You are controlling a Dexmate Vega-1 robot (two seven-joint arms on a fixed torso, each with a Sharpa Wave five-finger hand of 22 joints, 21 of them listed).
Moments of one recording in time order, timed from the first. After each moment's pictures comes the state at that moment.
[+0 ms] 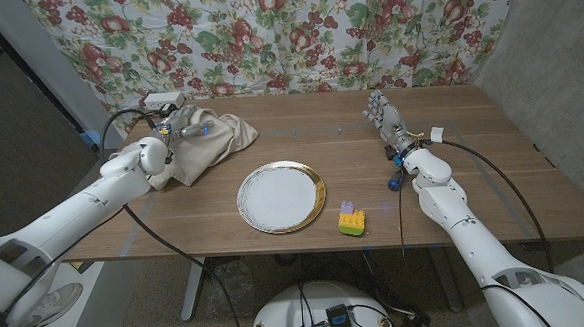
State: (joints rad) left arm 0.58 0.86 0.62 -1.34 0.42 0.23 0.09; left_hand 0.16 -0.03 0.41 -0.02 0.21 -0.17 -0.15 0.18 0.18 -0.17 0.02 0.20 0.18 -0.17 0.12 0.19 0.18 -0.08 0.22 0.27 0.20; right arm -0.83 -0.22 -0.12 -1.24 0.32 0.28 0.25; right_hand 0.15 0.13 0.29 0.13 0.30 -0.06 0.01 0.19 0.18 -0.04 -0.02 0.19 0.18 -0.08 -0.02 0.19 0.17 0.09 -0.04 0.19 0.17
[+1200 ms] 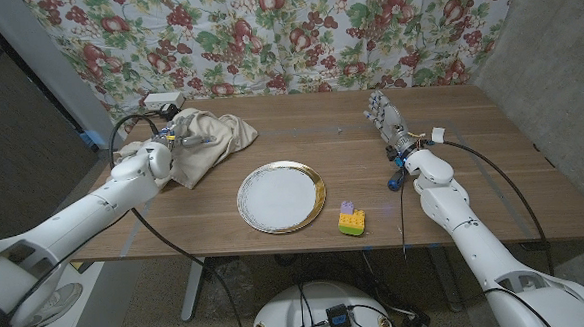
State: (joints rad) left arm 0.57 0.84 0.66 -1.33 0.45 0.36 0.05; left_hand 0.29 -0.14 0.36 -0.13 0.25 -0.17 -0.13 0.18 0.18 -0.17 0.06 0.19 0.19 -0.14 0.20 0.19 0.18 0.04 0.22 0.29 0.21; right arm -0.84 -0.23 -0.12 -1.27 0.32 0.27 0.25; right_hand 0.15 0.13 0.30 0.13 0.30 -0.06 0.01 0.19 0.18 -0.04 -0.02 0.19 0.18 -0.08 -0.02 0.19 0.17 0.09 -0.04 0.19 0.17
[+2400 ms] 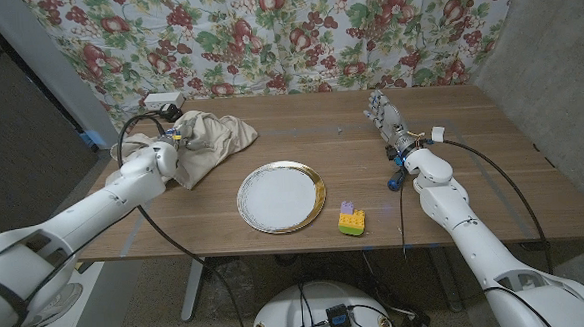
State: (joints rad) left arm 0.51 0.81 0.73 -1.26 0.46 0.36 0.06; left_hand 0.77 -0.03 0.41 -0.16 0.18 -0.17 -0.08 0.23 0.18 -0.10 0.07 0.23 0.19 0.29 0.04 0.21 0.17 0.46 0.22 0.45 0.22; right arm -0.84 -0.23 -0.12 -1.27 0.31 0.27 0.24; right_hand 0.15 0.13 0.30 0.13 0.30 -0.06 0.01 0.19 0.18 -0.04 -0.02 0.19 0.18 -0.08 -0.02 0.19 0.17 0.09 -0.04 0.19 0.17
